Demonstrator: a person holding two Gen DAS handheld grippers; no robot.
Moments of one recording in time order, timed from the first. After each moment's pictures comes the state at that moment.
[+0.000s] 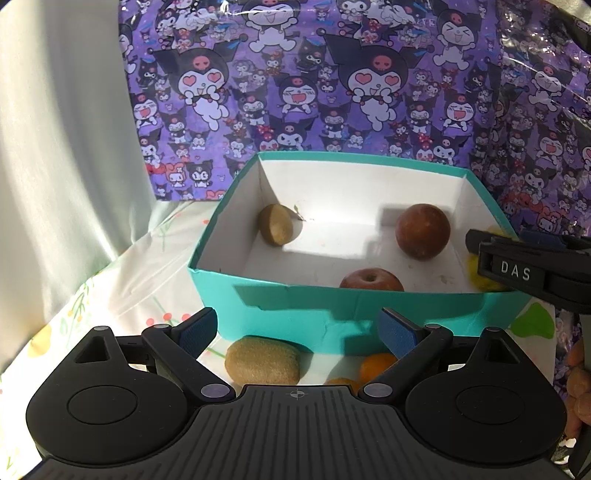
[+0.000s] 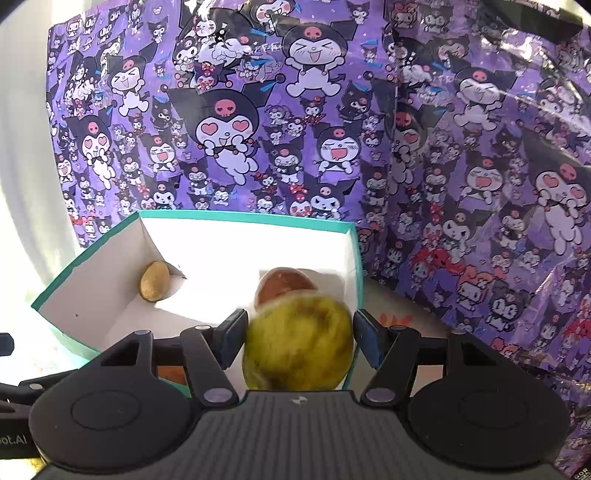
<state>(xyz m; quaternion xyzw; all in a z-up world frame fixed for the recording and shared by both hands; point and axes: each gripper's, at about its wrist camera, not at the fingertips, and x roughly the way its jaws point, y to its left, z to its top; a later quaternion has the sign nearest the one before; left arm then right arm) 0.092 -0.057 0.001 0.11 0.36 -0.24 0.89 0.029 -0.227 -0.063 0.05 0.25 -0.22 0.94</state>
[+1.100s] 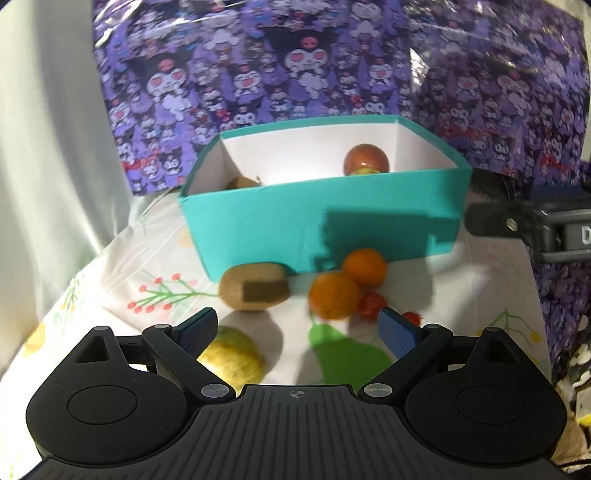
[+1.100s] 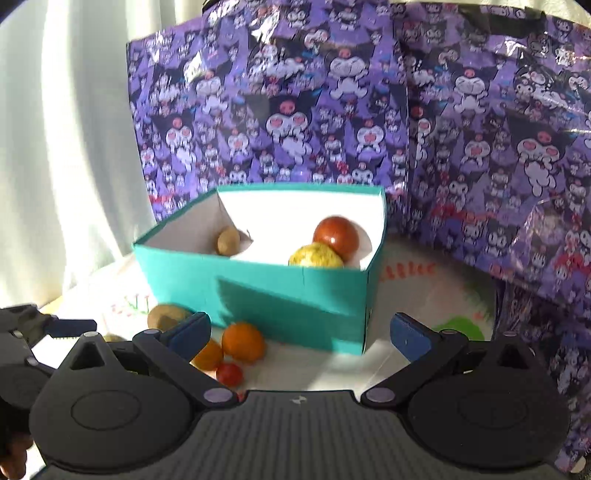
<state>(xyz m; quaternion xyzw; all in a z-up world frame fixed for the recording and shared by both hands) 0.023 0.007 -0.042 0.16 0.31 -0.33 0.88 -0.086 -0.171 -0.076 0.07 0.24 -0.15 0.95</state>
